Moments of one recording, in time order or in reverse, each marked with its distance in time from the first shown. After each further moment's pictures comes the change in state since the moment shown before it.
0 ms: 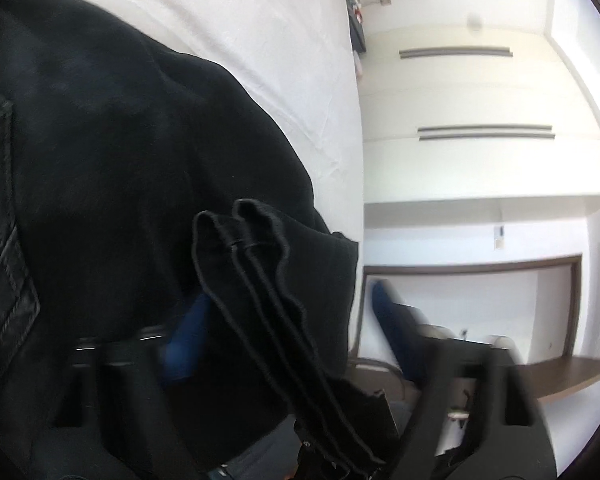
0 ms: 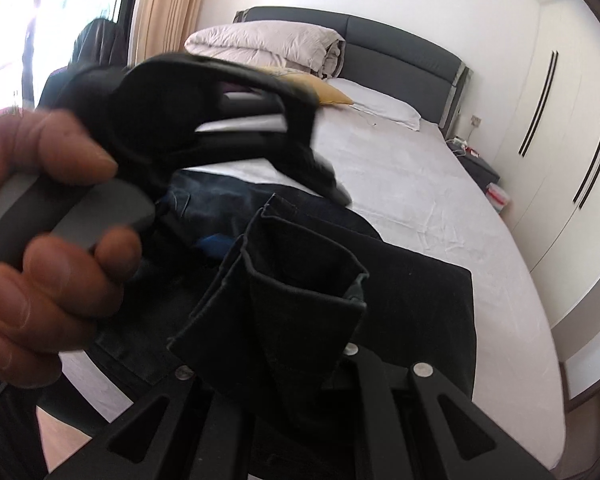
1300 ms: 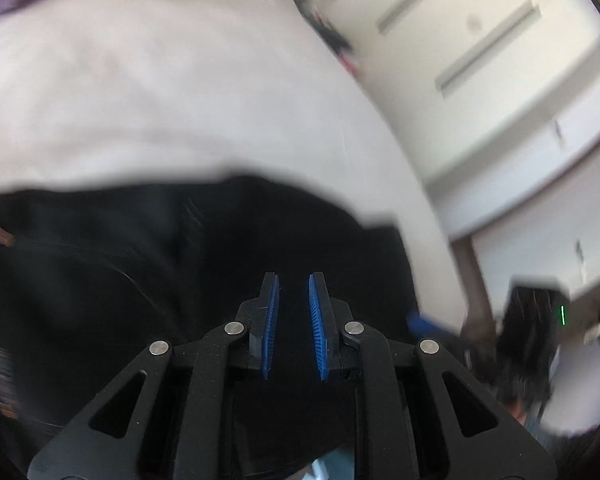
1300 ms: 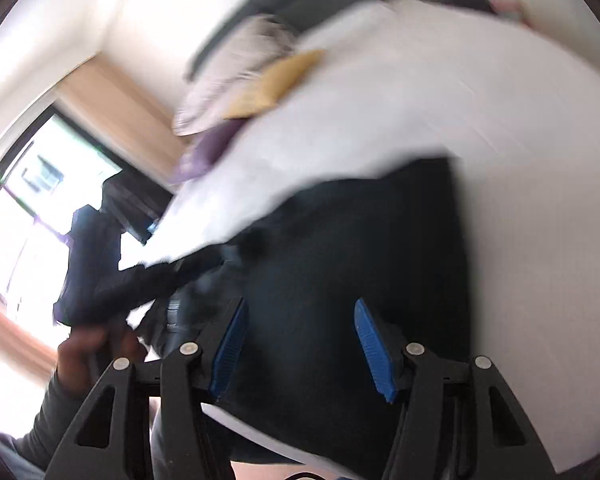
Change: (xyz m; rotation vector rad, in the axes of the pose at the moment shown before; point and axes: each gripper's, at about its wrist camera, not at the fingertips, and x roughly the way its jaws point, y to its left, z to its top) left arm -0.044 -0.013 -0.056 0.473 -0.068 0.375; right arm 0.003 -0.139 -0.064 0.764 0.130 0.555
